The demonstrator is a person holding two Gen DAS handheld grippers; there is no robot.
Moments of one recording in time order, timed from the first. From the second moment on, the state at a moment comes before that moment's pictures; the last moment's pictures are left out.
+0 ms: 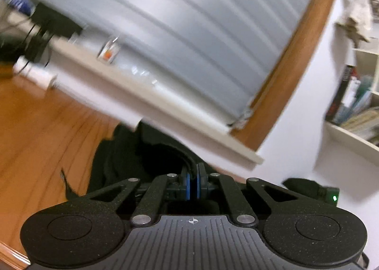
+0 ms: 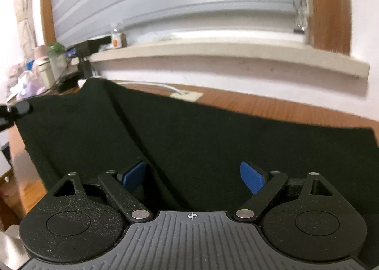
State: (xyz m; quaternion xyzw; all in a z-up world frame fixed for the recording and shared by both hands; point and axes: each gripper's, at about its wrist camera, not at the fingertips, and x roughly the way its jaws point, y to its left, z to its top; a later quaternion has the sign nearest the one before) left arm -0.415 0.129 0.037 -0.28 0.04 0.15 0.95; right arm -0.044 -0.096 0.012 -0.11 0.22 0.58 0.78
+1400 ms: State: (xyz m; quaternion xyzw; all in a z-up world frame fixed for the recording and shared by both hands) left arm -0.205 0.119 0.057 -0.06 0.21 0.02 0.98; right arm 0.039 -0.241 0.023 -0.09 0.24 0.48 0.84
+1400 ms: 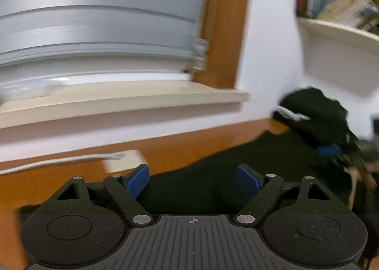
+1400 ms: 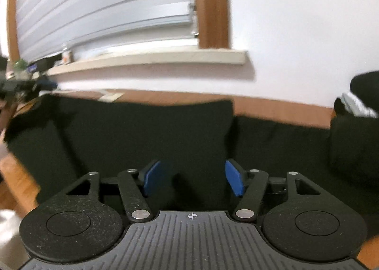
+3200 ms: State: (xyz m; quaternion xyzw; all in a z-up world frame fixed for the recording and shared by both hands) left arm -0.129 0.164 0.015 0.00 0.30 0.06 0.95; right arm -0.034 -0.248 0.007 -0.10 0.22 0.49 0.84
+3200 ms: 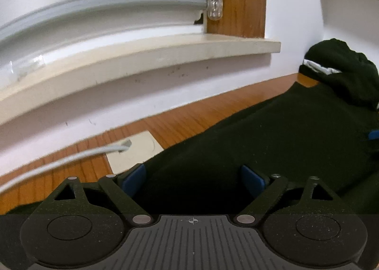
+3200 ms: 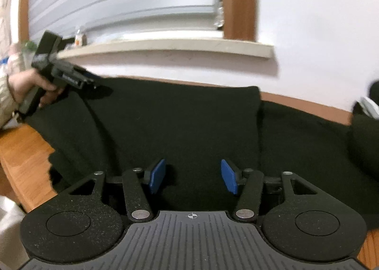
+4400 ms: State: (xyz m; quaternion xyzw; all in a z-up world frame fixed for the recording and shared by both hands) left arm 0.065 -0.030 -0.002 0.03 0.33 -0.15 0.93; right arm -0.063 -0.327 0.005 -0.06 0.18 0.45 0.88
